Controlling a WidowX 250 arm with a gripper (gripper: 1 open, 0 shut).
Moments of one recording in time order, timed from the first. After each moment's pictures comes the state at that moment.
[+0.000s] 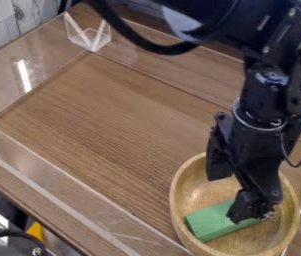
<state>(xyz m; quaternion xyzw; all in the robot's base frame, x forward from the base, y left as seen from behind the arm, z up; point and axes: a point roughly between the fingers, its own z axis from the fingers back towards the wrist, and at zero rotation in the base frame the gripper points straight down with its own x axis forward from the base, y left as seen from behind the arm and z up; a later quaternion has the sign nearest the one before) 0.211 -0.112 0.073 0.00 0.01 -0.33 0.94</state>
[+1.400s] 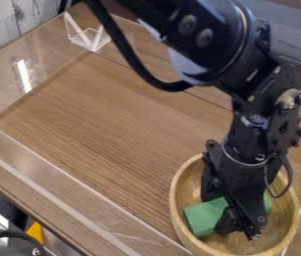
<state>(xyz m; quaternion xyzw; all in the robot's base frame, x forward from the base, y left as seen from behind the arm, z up) 0.209 -0.108 0.034 0.01 0.01 -0.31 0.95</state>
